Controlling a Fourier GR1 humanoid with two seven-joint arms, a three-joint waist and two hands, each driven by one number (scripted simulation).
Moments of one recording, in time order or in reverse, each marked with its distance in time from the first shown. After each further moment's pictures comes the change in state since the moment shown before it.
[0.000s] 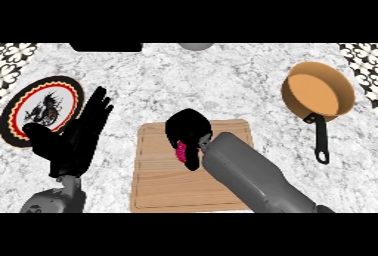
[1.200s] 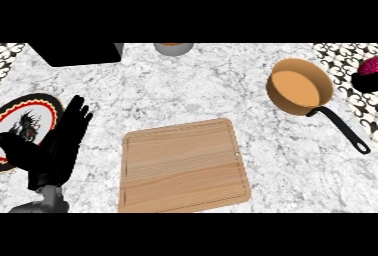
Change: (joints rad) left arm 0.079 0.032 0.073 -0.029 0.015 0.015 0.001; right arm 0.231 -0.802 -0.552 -0.539 -0.024 -0.295 0.750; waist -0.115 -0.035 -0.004
